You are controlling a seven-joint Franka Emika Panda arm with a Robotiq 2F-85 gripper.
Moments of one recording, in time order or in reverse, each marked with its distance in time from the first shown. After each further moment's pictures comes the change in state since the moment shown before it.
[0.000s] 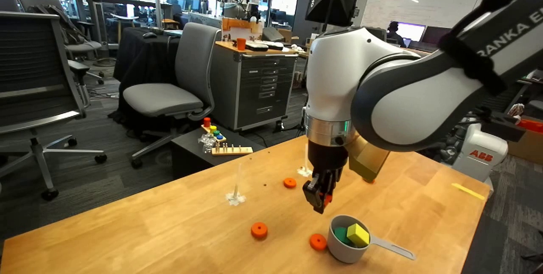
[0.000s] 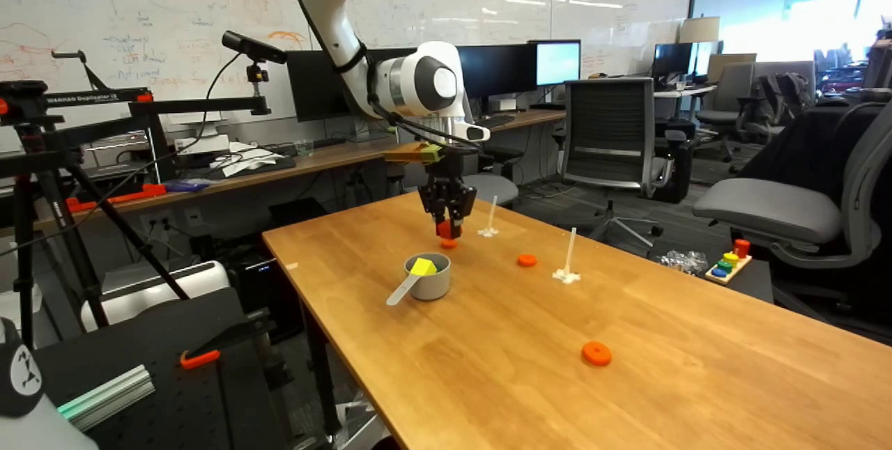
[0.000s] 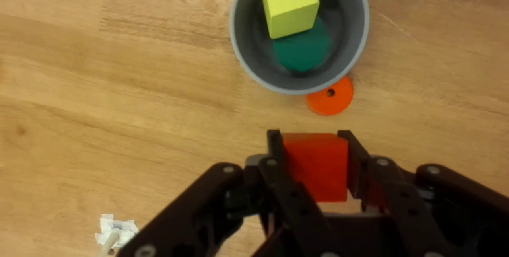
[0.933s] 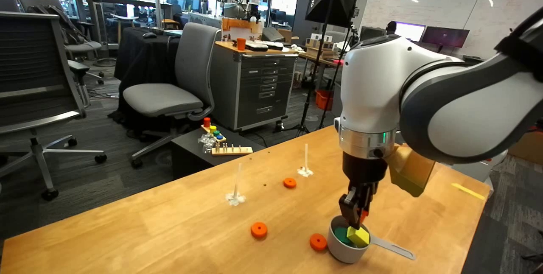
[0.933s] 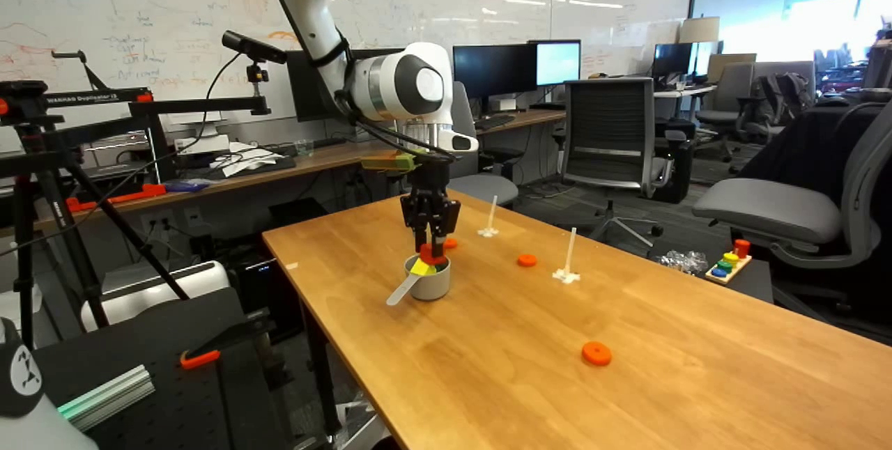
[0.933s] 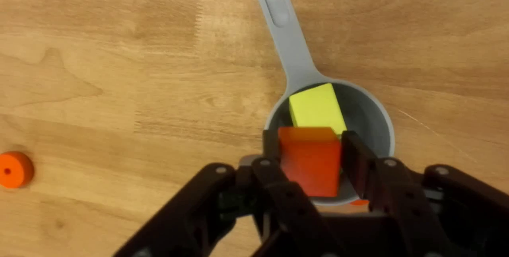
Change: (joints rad) arm -0.025 -0.121 0.002 -0.222 0.001 0.026 0.051
